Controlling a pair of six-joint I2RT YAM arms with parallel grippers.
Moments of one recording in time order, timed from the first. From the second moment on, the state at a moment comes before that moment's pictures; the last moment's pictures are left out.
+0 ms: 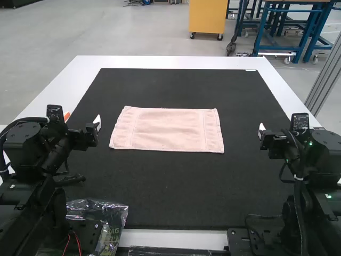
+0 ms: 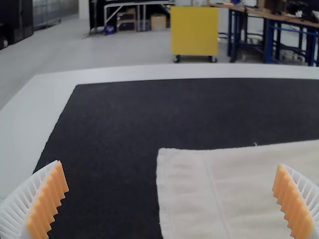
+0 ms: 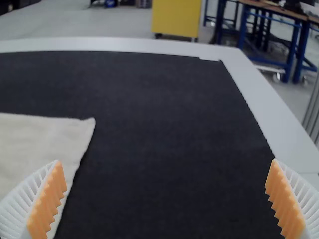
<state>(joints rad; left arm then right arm) 0.04 0.01 0.01 -0.01 0.10 0.00 0.01 0.01 0.01 -0.09 -0.02 -0.10</state>
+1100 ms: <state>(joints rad) 0.04 0.32 0.32 0.24 0.12 0.15 0.01 0.46 0.41 0.21 -0.03 -0.24</state>
